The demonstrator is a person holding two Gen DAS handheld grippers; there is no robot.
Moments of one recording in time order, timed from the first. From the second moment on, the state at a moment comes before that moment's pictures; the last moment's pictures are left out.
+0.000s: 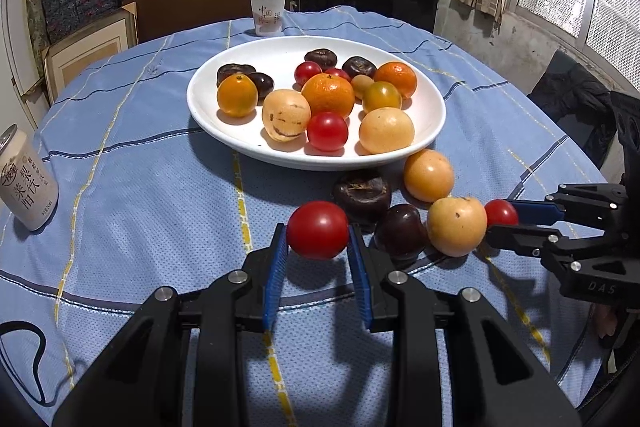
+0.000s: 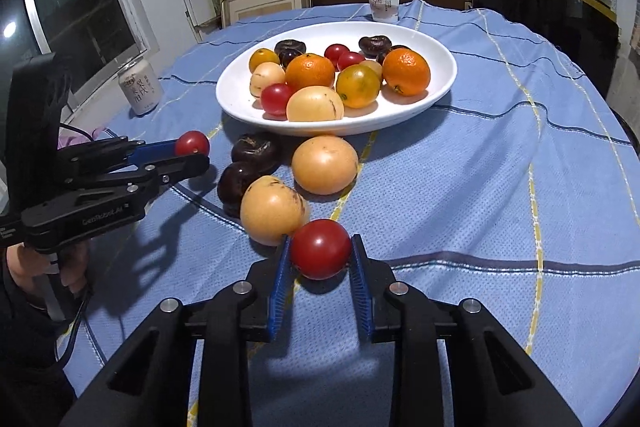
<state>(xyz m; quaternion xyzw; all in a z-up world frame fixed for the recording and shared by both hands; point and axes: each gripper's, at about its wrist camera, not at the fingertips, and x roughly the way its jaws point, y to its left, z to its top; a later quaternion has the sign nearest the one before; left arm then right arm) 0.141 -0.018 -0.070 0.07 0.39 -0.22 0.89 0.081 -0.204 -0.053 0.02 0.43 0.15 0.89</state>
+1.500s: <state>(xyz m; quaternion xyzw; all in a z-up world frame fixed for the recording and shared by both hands) 0.234 -0.047 -0.002 0.06 0.37 -0.20 0.90 0.211 -0.213 0.035 0.03 0.36 0.17 0.92</state>
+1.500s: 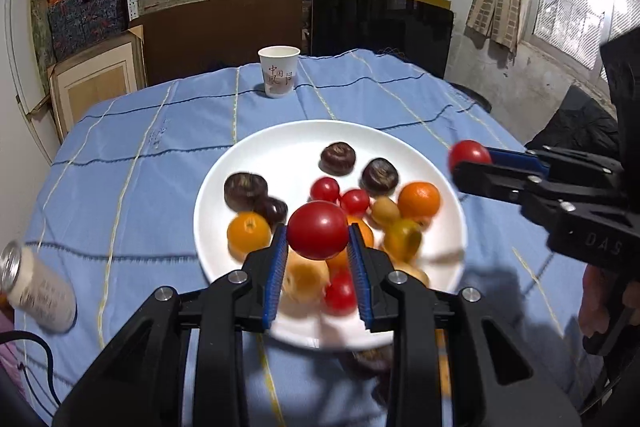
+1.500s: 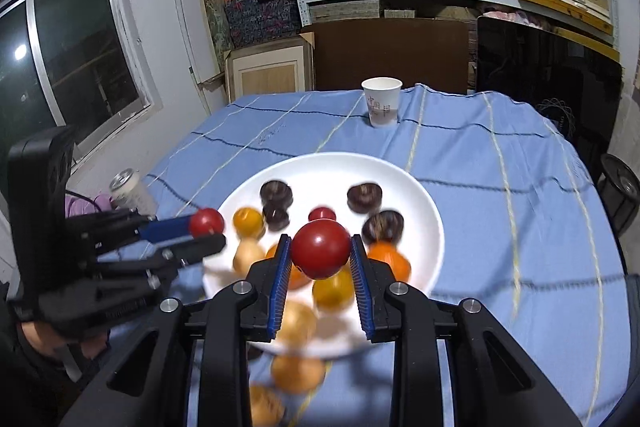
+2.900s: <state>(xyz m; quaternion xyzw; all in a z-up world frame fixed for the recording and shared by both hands) 0.129 -0.072 -0.073 0.11 0.39 -0.26 0.88 0.105 -0.243 -0.044 0.09 0.37 0.16 0.91</state>
